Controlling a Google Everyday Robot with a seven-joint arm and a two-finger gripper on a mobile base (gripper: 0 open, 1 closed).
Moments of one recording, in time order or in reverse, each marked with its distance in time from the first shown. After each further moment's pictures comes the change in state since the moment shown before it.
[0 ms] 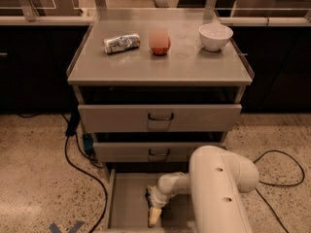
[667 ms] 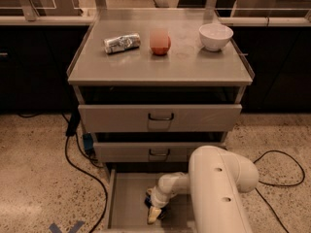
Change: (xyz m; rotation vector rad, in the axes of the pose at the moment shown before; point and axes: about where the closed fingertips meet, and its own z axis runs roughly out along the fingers) arm 0.001 0.002 0.002 -0.001 0.005 0.013
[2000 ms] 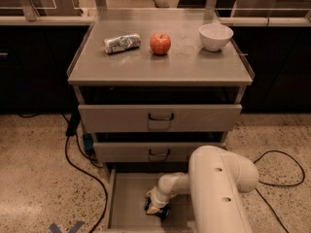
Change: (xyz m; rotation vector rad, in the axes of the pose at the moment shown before) arm 0.000 0.001 0.000 -0.001 0.000 0.000
